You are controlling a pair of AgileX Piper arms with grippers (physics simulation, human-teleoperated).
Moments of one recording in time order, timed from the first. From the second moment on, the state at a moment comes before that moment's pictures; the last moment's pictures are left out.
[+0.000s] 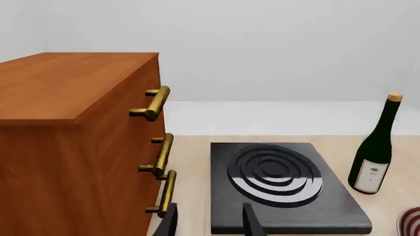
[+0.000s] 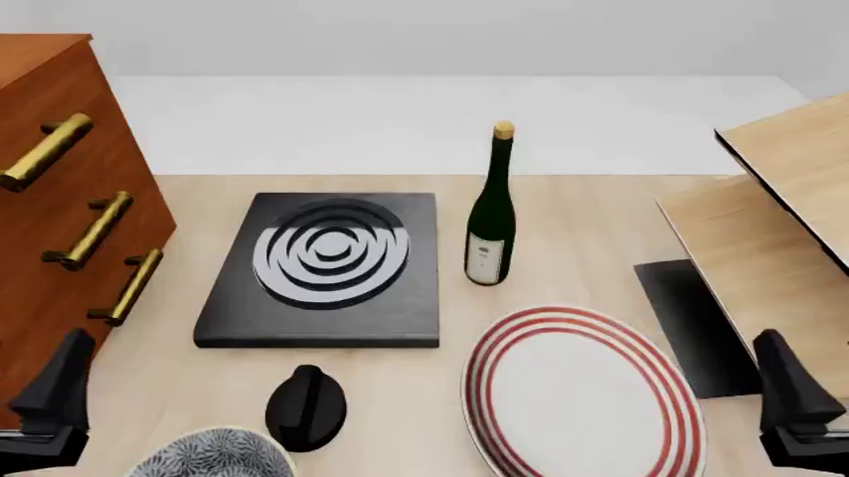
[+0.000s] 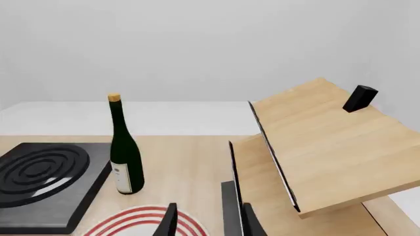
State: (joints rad) left arm 0.00 0.00 0.00 0.00 0.00; right arm 0.00 0.00 0.00 0.00 0.00
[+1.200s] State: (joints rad) left arm -0.11 0.06 -0.24 0.40 0.03; right arm 0.00 0.01 0.00 0.00 0.00
